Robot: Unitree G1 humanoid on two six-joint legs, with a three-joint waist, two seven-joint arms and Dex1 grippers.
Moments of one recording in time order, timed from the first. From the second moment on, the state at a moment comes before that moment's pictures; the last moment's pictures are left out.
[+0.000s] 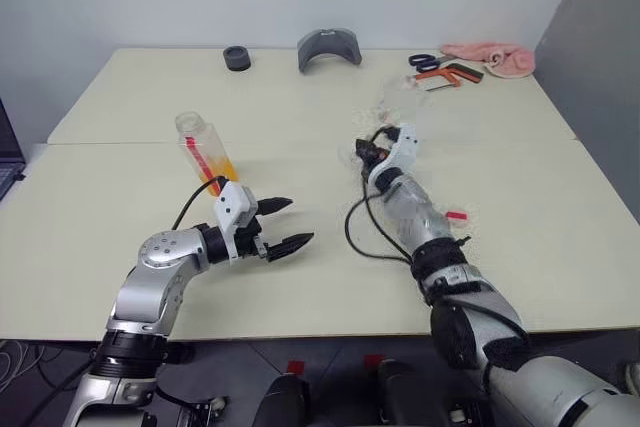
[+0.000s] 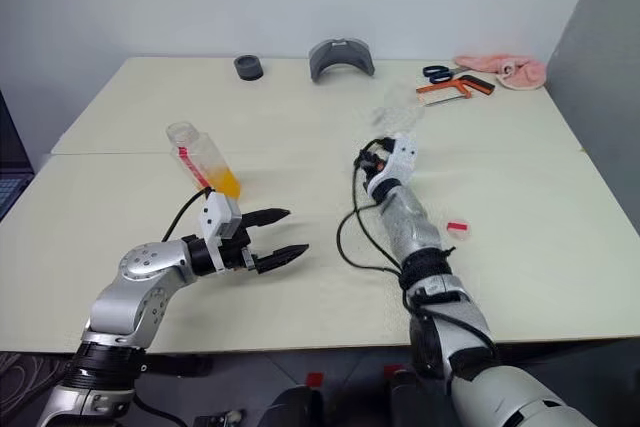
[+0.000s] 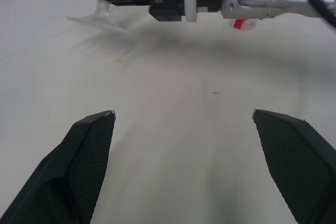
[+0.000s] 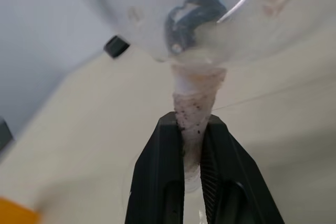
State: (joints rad) left arm -0.28 0.57 0.01 0.00 -0.38 0.27 -0.97; right arm -0.85 0.03 0.00 0.81 0.24 -0.03 0.25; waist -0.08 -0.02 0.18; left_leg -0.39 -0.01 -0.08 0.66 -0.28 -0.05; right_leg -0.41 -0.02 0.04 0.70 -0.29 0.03
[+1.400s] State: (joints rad) left arm -0.25 0.58 0.15 -0.12 -0.43 0.31 -0.84; right arm -0.90 0.03 0.05 1.12 0.01 -0.31 0.48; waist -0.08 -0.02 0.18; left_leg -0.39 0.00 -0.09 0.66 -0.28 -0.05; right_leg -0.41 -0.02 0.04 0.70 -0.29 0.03
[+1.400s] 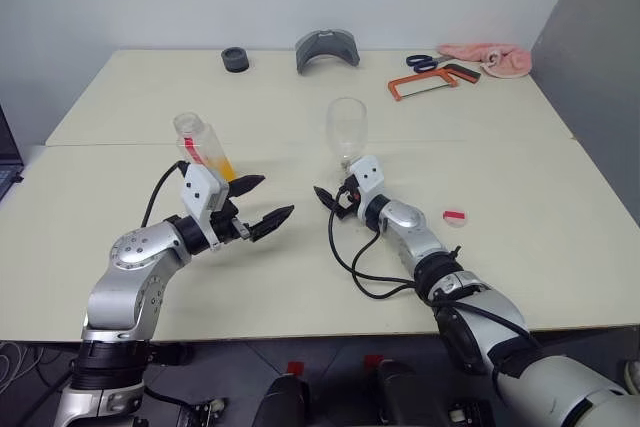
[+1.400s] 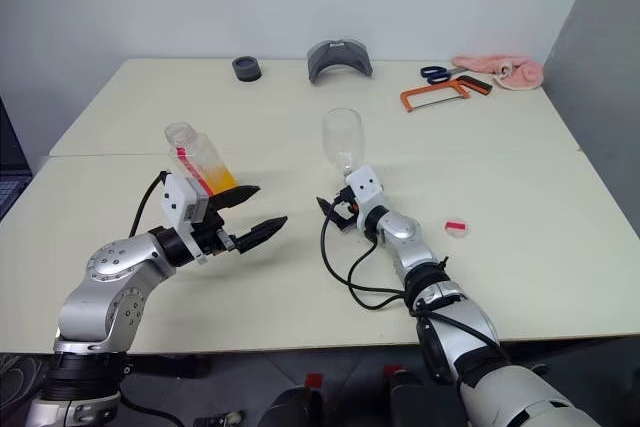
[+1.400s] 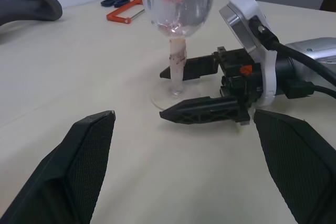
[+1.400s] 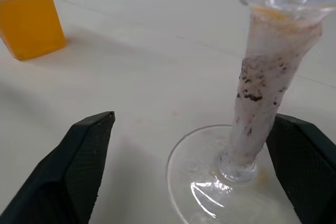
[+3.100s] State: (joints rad) left arm -0.35 0.41 0.25 0.24 -0.26 0.10 -0.36; right arm -0.37 -0.32 0.28 -0.33 0.24 0.42 0.82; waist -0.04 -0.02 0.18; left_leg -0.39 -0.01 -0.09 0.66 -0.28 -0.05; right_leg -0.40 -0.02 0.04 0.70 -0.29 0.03
